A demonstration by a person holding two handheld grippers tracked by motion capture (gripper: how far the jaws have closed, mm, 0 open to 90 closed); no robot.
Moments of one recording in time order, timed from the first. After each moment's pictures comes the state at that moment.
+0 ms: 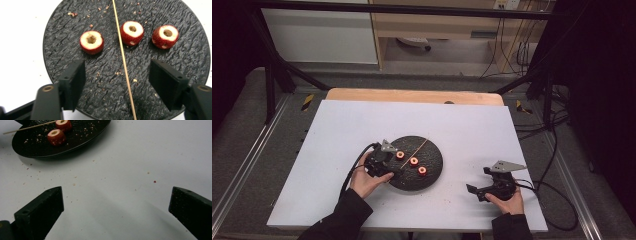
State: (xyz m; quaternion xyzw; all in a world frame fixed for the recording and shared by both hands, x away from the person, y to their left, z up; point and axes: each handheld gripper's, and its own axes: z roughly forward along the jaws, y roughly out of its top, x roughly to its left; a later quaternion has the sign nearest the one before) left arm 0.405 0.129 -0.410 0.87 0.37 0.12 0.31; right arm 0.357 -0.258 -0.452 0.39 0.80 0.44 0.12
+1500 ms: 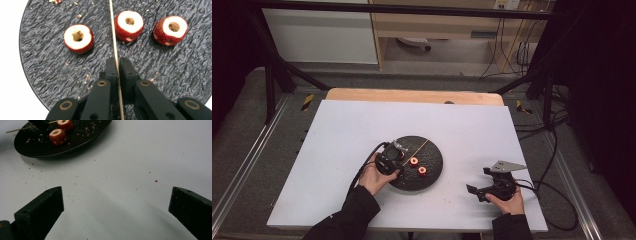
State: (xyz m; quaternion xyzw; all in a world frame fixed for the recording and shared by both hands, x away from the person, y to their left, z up) left arm 0.415 0.105 -0.416 0.89 0.37 0.09 0.24; right arm 0.356 -0.258 -0.451 0.39 0.80 0.44 0.11
